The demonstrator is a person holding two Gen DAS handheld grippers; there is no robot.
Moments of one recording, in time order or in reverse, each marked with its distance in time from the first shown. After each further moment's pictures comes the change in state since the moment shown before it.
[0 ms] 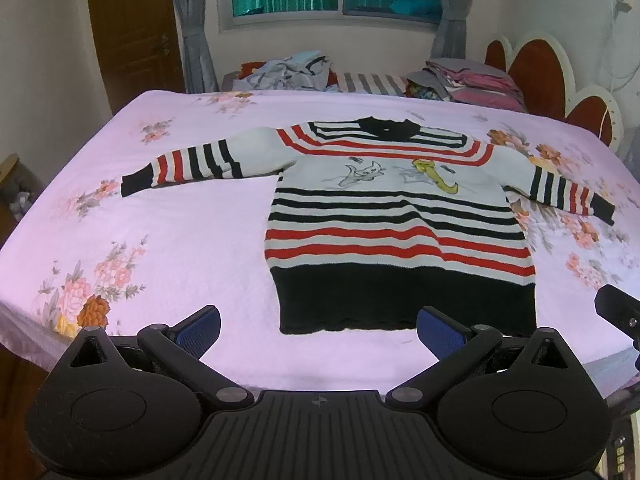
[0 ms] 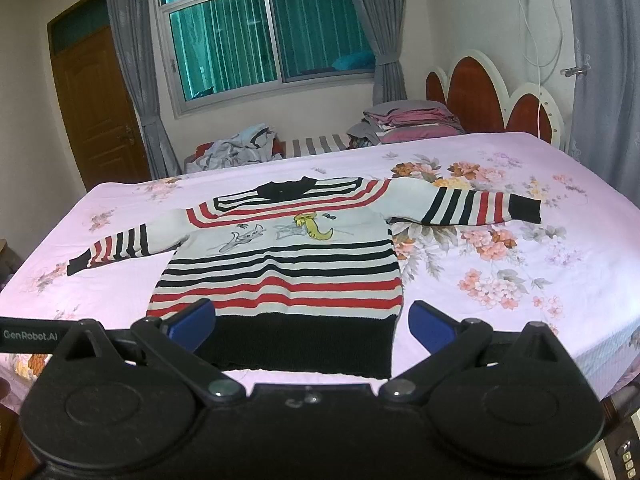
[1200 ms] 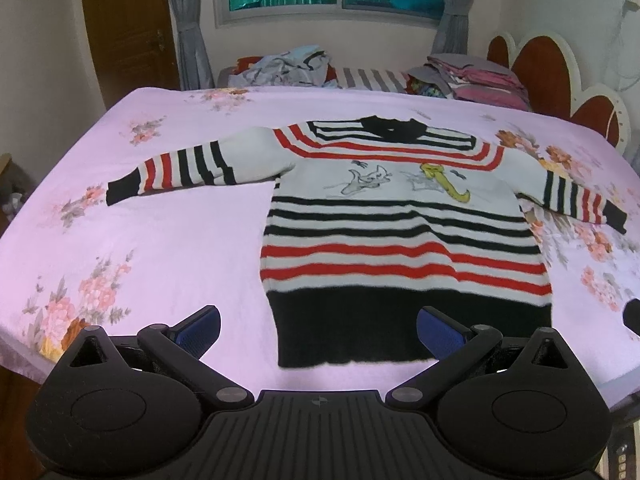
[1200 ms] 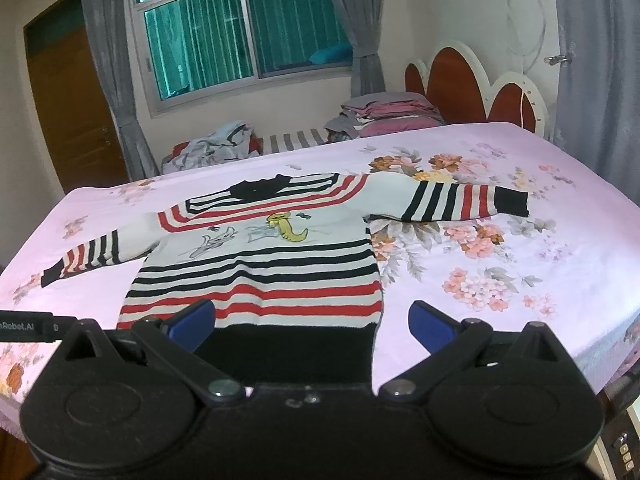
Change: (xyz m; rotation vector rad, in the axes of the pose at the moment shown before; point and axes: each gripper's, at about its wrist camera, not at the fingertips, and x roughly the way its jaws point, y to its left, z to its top) left arm 0.049 0.004 0.035 0.002 0.018 -0.008; right arm 0.036 -0.015 0.012 0.038 0.026 -0.068
